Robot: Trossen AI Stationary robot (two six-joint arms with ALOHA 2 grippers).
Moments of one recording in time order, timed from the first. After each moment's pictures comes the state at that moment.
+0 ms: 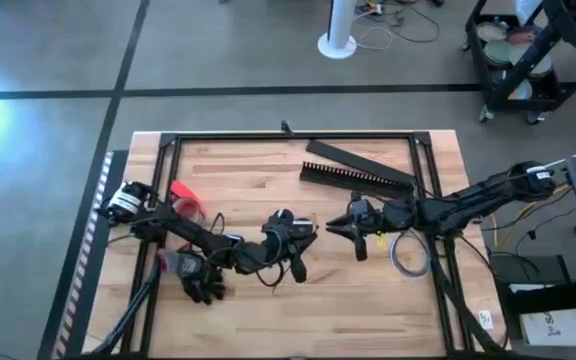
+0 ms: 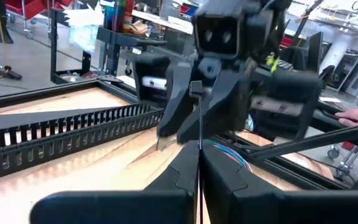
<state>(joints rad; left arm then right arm) -0.37 1.81 1.00 0.77 -0.78 -0.38 0.17 1.23 0.46 0.55 0.13 0.27</state>
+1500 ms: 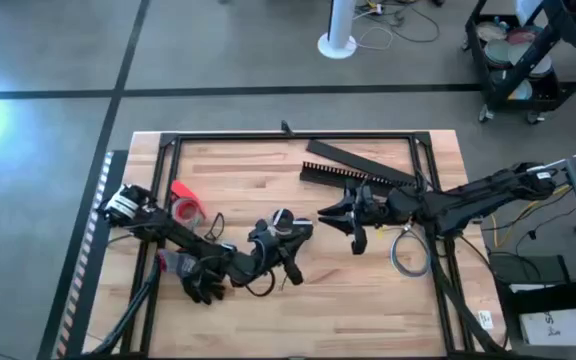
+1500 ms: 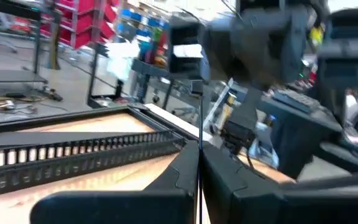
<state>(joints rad) -0.46 1.82 1.00 0.93 -1.09 -0.32 0.17 1.23 0.65 0.50 0.09 0.27</state>
